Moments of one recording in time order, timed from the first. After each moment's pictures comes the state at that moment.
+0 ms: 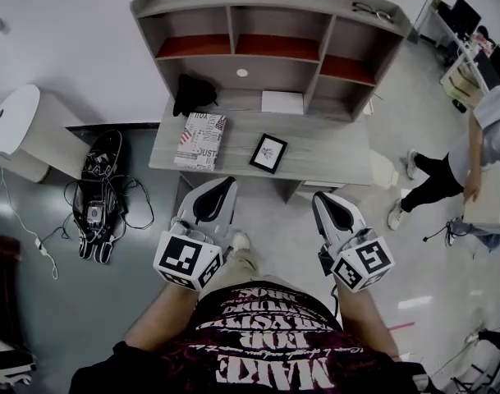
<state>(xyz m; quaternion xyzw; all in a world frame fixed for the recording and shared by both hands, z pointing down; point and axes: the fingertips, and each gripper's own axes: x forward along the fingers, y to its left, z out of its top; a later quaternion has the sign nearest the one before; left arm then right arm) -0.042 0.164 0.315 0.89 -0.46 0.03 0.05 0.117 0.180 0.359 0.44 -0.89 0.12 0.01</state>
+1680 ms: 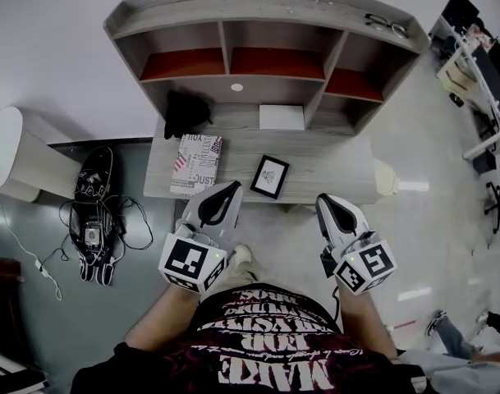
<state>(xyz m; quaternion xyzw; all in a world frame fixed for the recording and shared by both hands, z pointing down) -0.047 0.041 0.330 0.90 -0.42 0.06 0.06 0.107 0.066 0.361 0.47 -0.87 0.13 0.01</state>
